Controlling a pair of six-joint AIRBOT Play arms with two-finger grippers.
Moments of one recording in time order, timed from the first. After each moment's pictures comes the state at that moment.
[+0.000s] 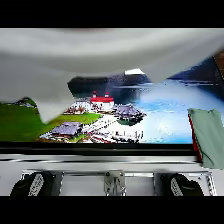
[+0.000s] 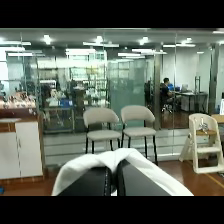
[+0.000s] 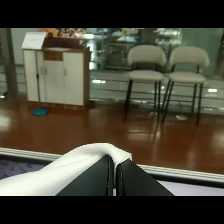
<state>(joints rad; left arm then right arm) 0.46 -0.68 2.04 0.84 -1.03 -1.36 -0.18 -0.66 1.80 -1.16 1.05 1.35</state>
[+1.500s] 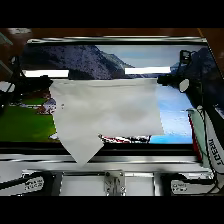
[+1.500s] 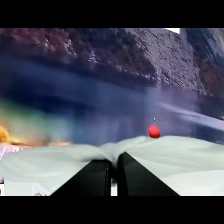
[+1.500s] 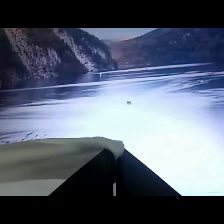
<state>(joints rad) 0.14 -1.37 1.10 0.82 -0.52 -1.18 -0.02 -1.53 1.21 -1.34 0.36 1.44</state>
